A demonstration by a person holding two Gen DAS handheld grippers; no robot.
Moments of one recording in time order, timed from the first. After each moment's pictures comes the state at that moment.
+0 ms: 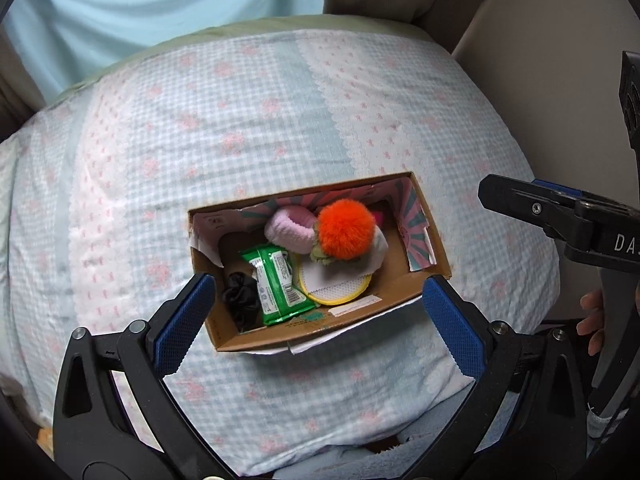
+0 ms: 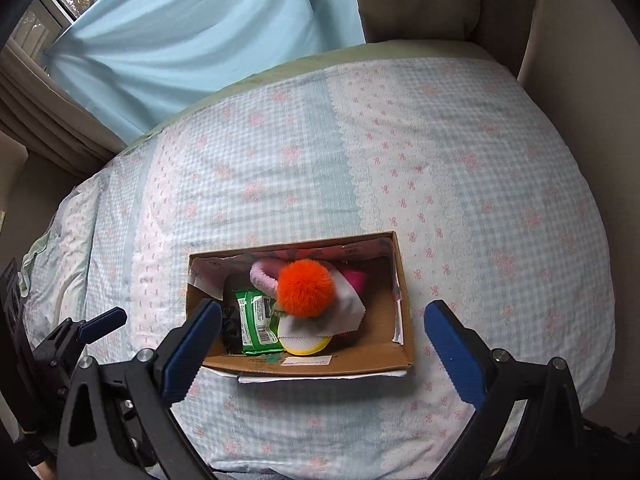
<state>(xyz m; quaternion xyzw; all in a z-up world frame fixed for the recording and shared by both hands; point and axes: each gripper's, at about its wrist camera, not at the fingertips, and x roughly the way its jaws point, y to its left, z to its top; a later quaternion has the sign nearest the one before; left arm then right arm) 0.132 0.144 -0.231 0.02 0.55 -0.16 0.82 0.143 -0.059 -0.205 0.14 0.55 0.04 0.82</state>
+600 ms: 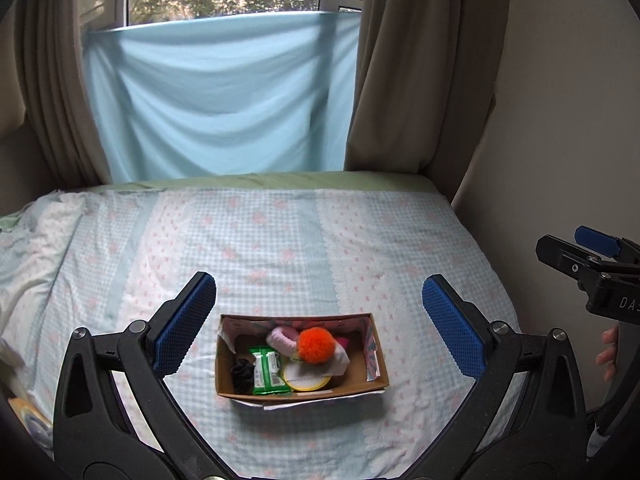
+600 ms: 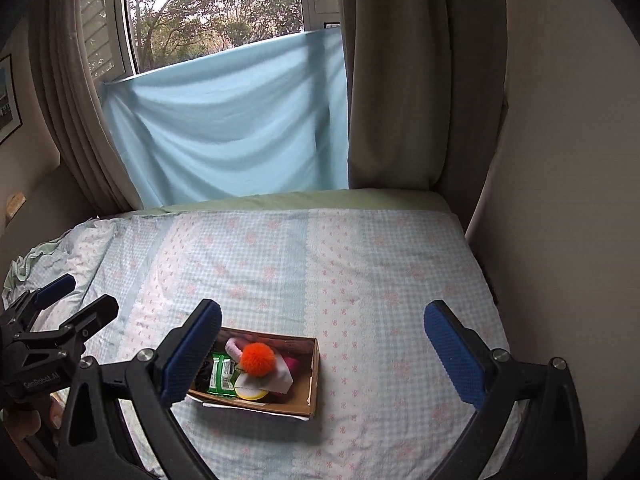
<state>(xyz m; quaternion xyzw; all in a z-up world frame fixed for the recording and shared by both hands) 0.045 0.096 -0.045 -0.02 0.34 -0.08 0.94 0.053 -0.140 -0.024 0.04 0.37 0.02 0.93</state>
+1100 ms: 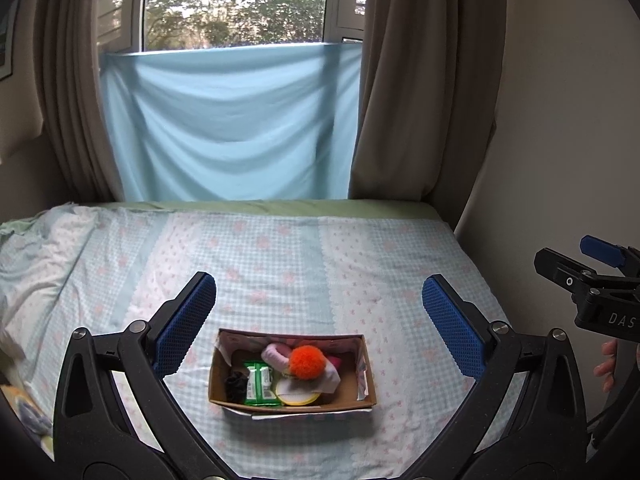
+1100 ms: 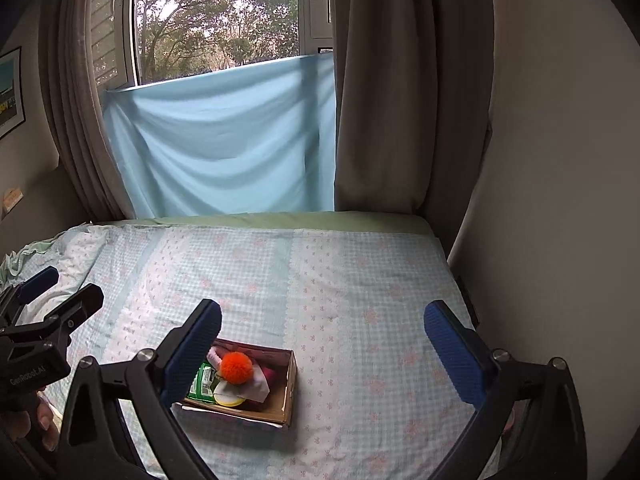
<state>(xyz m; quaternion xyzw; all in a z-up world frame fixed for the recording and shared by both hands) 0.014 0.065 -0.030 -0.02 0.29 -0.05 0.95 0.032 -0.162 -0.016 0.03 0.34 0.01 0.94</state>
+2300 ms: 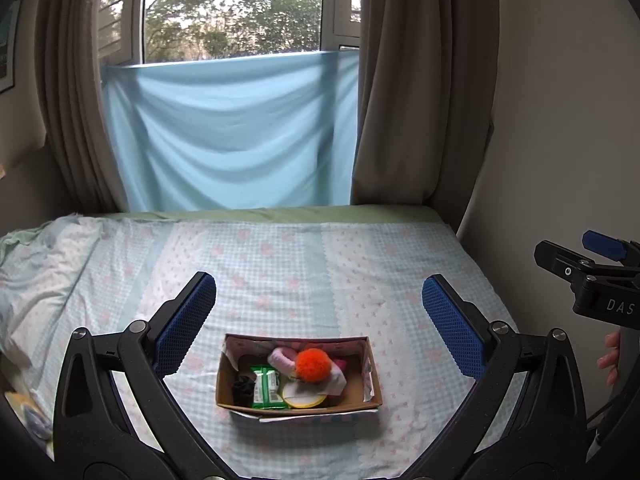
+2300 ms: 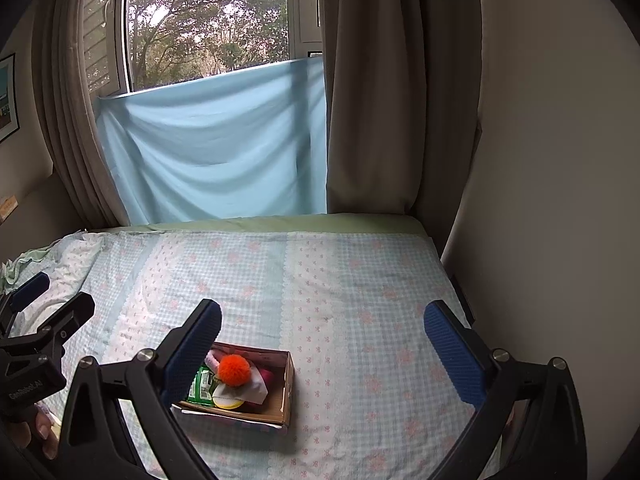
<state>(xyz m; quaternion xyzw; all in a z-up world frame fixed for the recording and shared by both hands) 0.001 0.061 -0.027 -0.01 0.28 -0.05 0.96 0.024 -0.170 -0.012 0.03 0.33 0.00 0.94</state>
